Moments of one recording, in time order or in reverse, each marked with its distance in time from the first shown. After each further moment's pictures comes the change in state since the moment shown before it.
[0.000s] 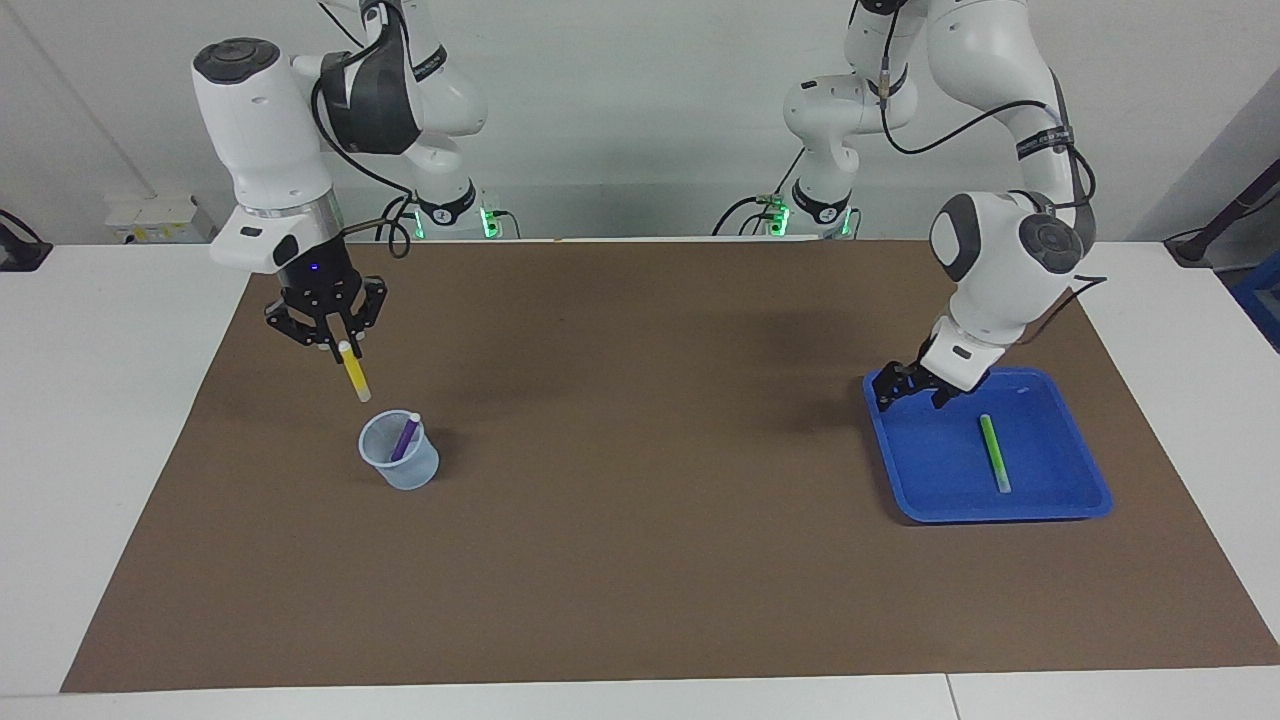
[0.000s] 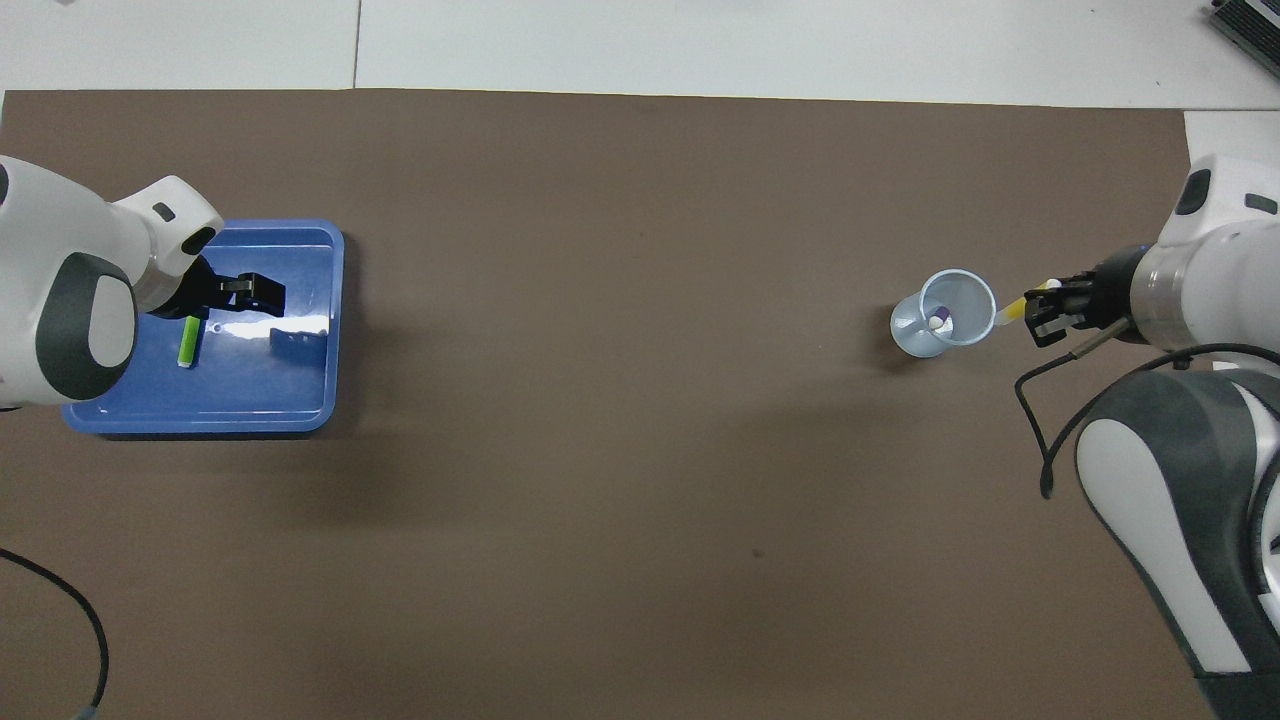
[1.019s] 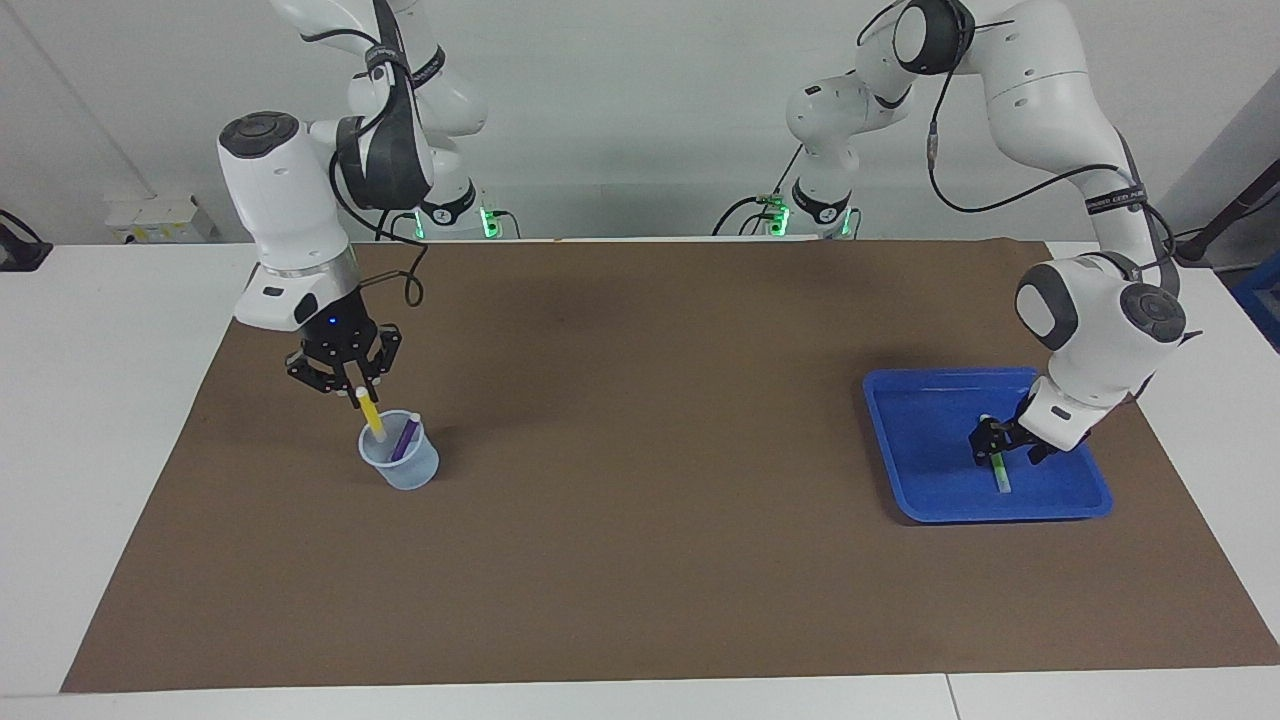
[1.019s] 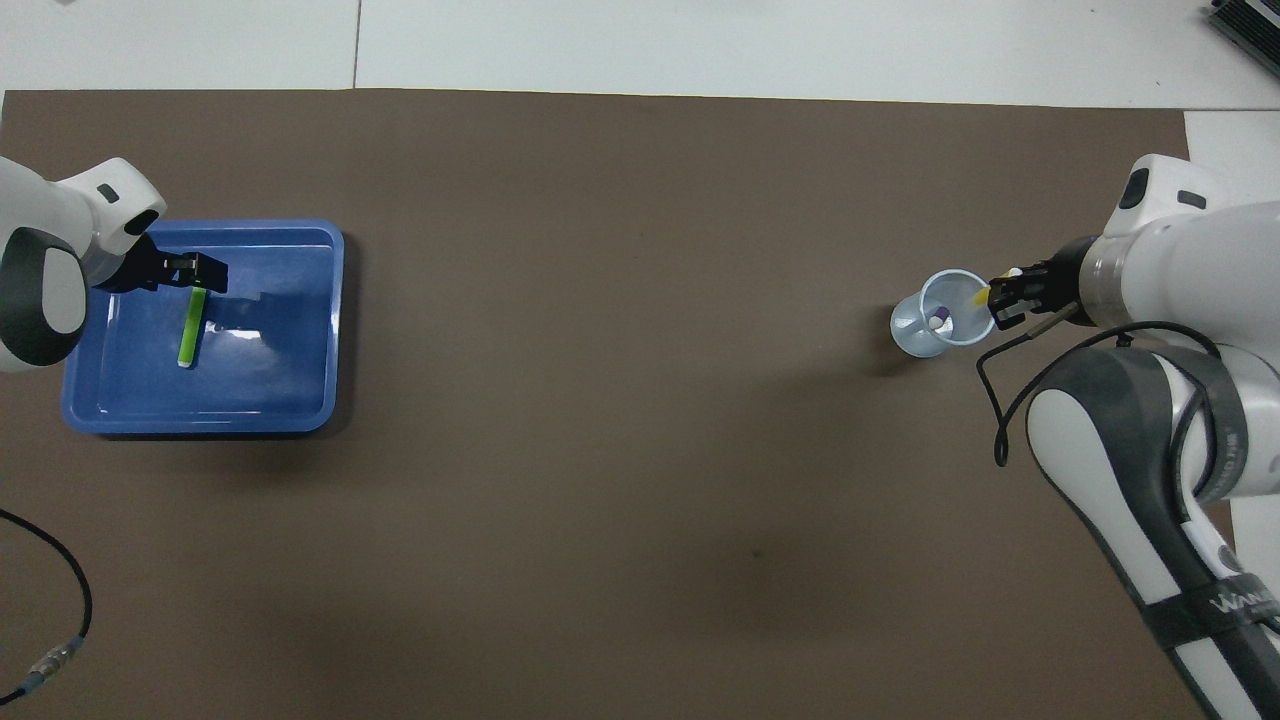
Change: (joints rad) left arm 0.102 0.129 -0.001 0.106 0.059 0.064 0.128; right arm 0.003 0.096 0.001 -0.021 0.001 0.120 0.005
